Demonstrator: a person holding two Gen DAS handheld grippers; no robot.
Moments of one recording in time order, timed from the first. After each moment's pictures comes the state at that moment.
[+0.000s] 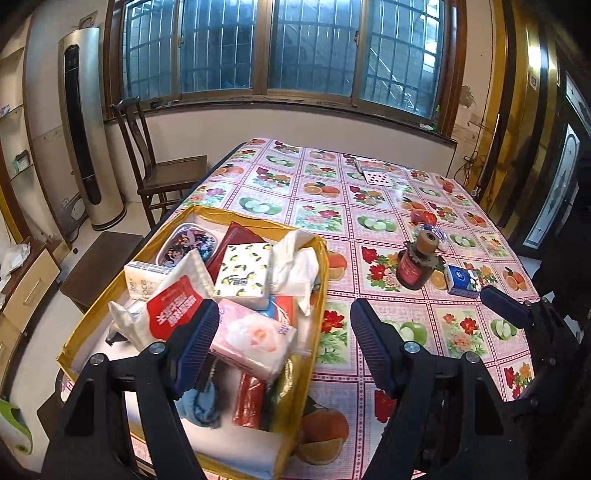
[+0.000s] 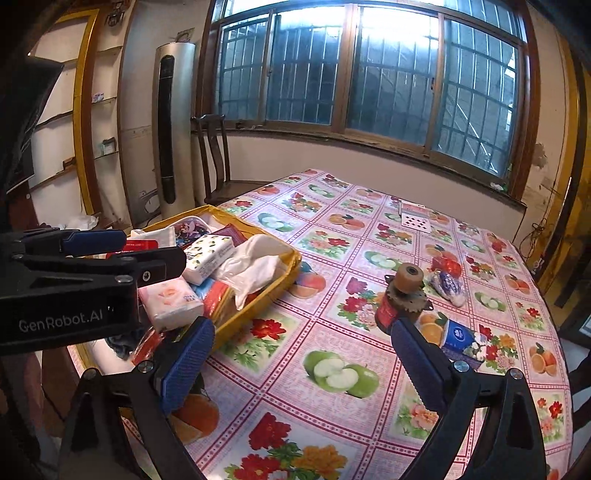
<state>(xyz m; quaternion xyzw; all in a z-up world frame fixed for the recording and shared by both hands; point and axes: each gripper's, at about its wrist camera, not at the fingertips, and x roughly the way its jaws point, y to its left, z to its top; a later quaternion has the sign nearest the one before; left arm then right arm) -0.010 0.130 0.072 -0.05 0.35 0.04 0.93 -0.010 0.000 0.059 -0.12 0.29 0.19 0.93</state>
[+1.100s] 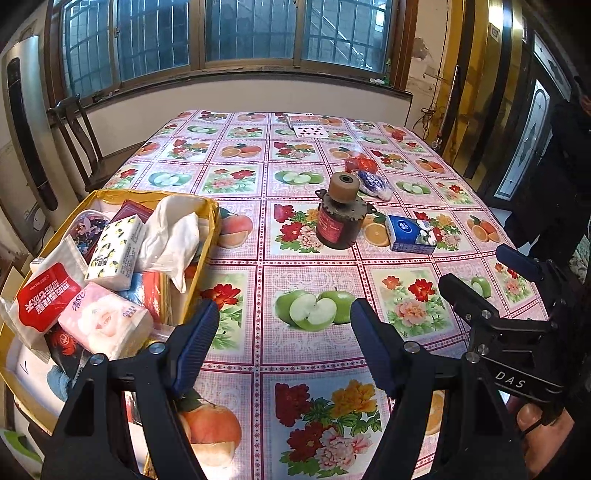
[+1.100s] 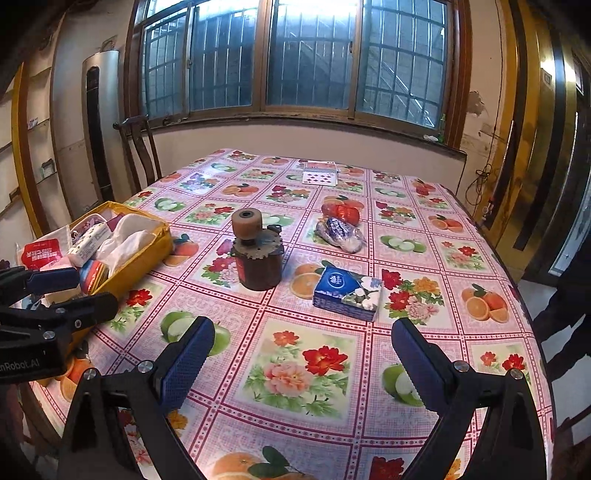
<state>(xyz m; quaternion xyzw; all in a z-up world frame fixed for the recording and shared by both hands) 0.016 0.029 0.039 -0.02 0.40 -0.04 0.91 0.023 -0.138 0.038 -0.08 0.33 0.08 0.94</state>
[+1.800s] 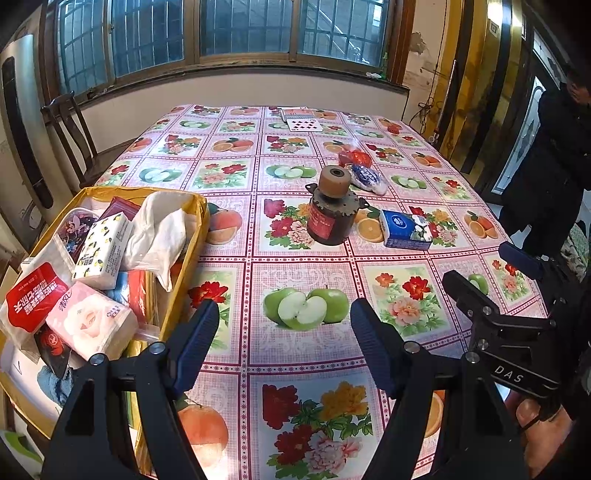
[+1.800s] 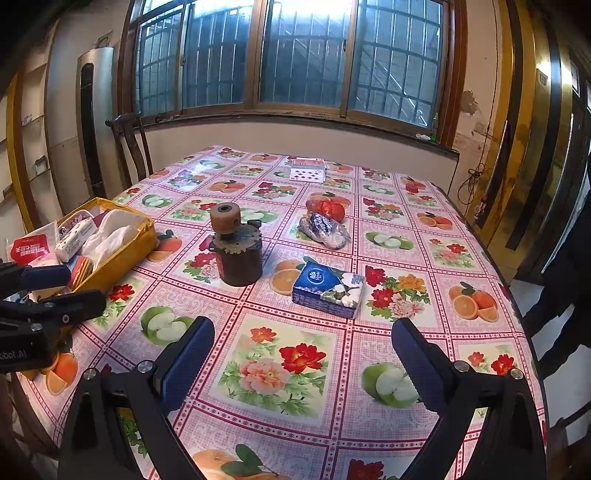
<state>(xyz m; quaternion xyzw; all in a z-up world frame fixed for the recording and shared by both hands) 0.024 0.024 0.037 -0.02 0.42 -0.04 0.91 0.030 -0.154 0.035 -0.08 0.33 0.07 0.94</state>
